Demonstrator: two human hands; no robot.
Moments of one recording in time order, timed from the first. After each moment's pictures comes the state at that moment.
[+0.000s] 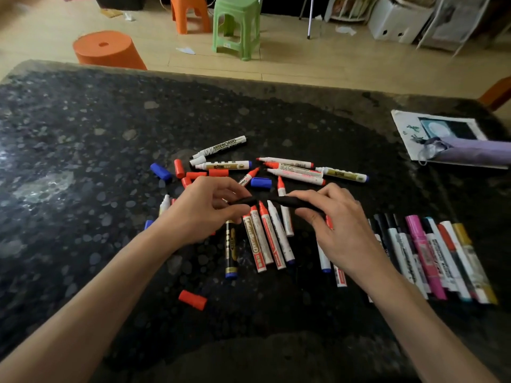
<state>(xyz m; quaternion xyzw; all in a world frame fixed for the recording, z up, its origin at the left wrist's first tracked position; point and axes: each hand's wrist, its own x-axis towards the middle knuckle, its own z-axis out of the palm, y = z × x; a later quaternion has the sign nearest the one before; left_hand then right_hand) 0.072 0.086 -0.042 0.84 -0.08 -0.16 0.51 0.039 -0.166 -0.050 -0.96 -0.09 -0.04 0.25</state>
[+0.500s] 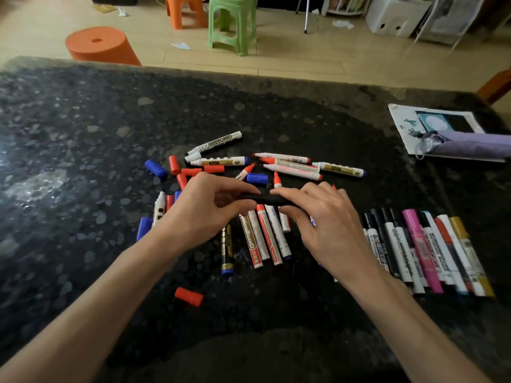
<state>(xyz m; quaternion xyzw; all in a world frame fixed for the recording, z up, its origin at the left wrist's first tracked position) 0.063 0.073 -0.038 0.84 -0.13 -0.09 0.51 0.032 -0.150 -0.049 -0.96 -0.15 -0.13 0.18</state>
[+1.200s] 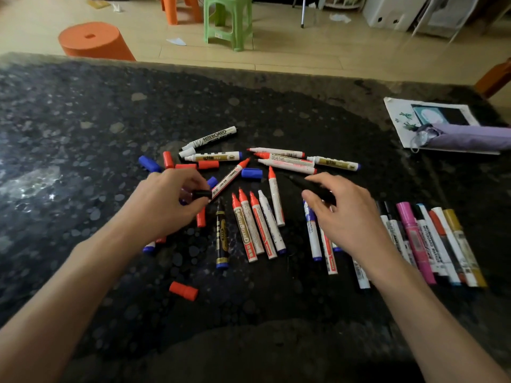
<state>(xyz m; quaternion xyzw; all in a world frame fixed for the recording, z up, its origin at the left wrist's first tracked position) 0.070 0.113 -0.042 0.95 -0.07 -0.07 0.28 0.039 -0.180 -0.038 -0.97 0.01 -0.02 0.26</state>
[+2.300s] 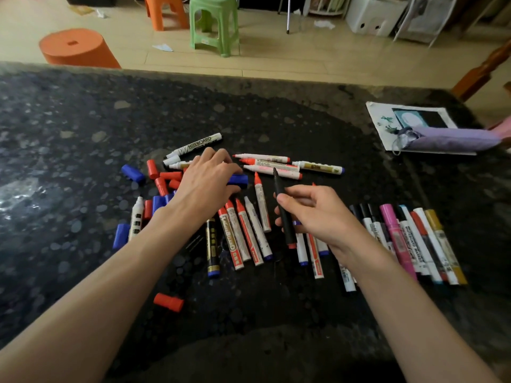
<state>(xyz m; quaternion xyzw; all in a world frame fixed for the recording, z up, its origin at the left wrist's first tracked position) 0.131 0.040 -0.082 0.97 -0.21 0.04 0.13 0.048 -0.167 -0.025 -0.79 0.15 0.17 0.57</state>
